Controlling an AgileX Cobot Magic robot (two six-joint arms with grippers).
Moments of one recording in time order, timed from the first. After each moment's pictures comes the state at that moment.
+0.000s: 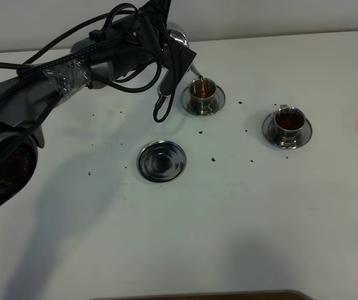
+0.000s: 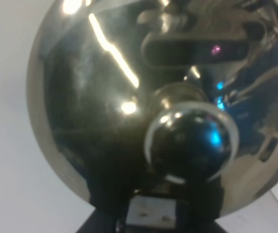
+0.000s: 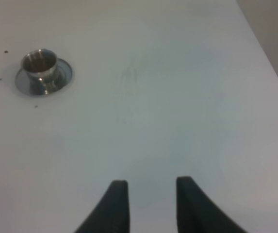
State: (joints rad) left arm -0.51 2.29 -1.85 1.05 0.43 0.96; right arm 0.12 -0.01 -0.53 -0.08 1.10 0.05
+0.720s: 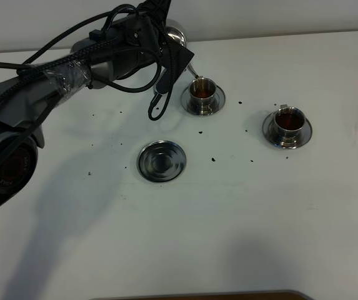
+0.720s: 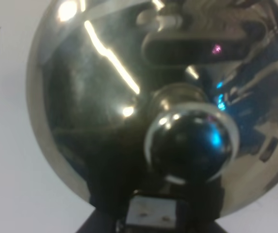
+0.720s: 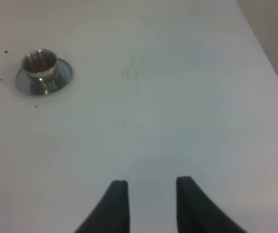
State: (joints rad) left arm -0.51 2.29 -1.85 1.11 0.43 0.96; right arm 0.12 -0.01 -0.53 -0.08 1.10 0.05
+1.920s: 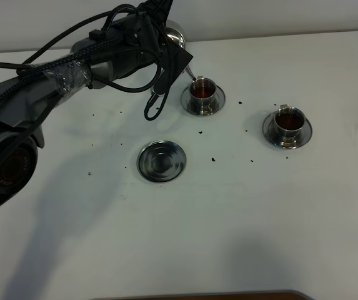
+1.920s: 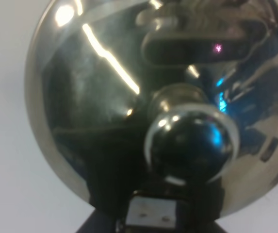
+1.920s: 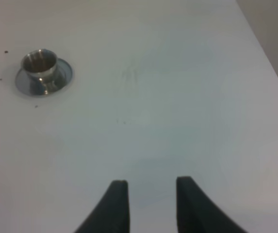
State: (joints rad) left arm -0.51 2.29 -1.85 1.12 0.43 1.01; right arm 0.12 -0.01 -0.53 -0.08 1.10 0.05
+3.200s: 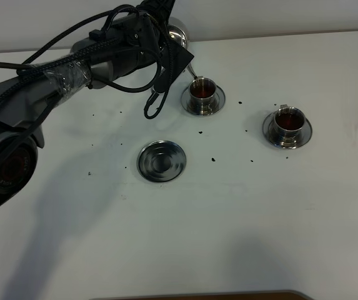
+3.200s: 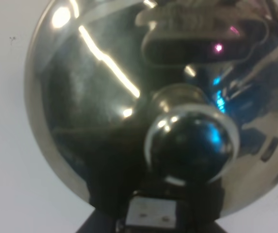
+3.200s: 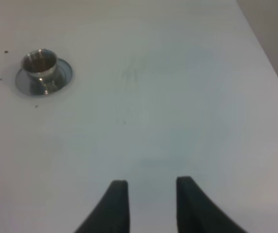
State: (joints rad) left arm -0.51 2.29 -1.85 1.15 0.40 1.00; right arm 0.12 -0.01 -0.53 -0.08 1.10 0.05
